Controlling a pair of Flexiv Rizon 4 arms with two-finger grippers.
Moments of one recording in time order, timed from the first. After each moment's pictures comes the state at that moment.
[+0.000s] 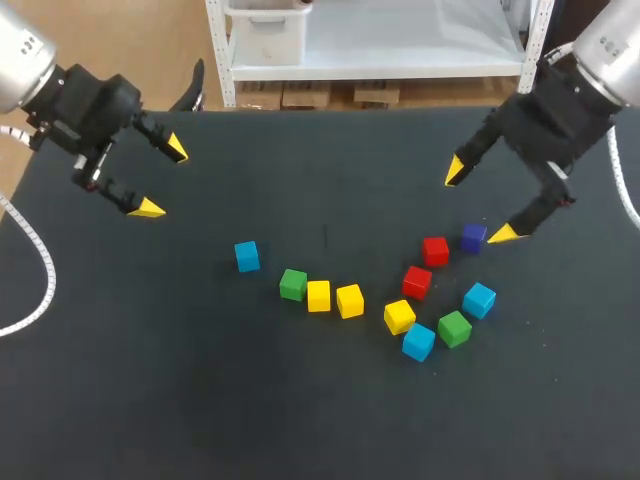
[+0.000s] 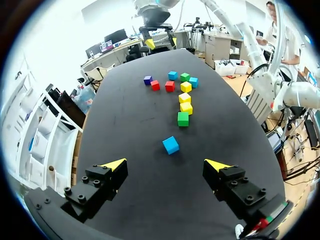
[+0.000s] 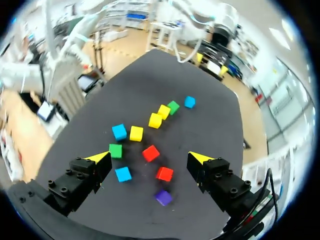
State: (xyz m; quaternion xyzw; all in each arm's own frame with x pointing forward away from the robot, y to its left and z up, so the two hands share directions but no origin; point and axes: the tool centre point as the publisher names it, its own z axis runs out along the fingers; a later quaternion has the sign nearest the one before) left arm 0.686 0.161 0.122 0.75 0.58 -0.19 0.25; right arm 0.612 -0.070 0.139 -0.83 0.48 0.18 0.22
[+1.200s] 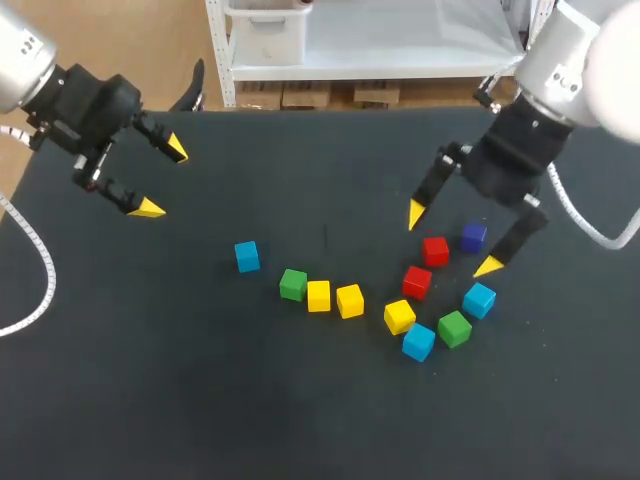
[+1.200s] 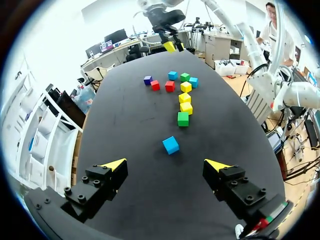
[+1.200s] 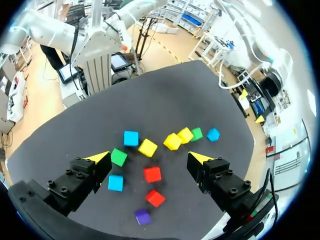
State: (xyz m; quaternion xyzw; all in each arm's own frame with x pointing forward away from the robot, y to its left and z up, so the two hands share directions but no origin) left arm 0.686 0.161 0.122 0.75 0.58 -0.19 0.25; right arm 0.572 -0.033 0.122 -0.93 0.28 0.15 0.19
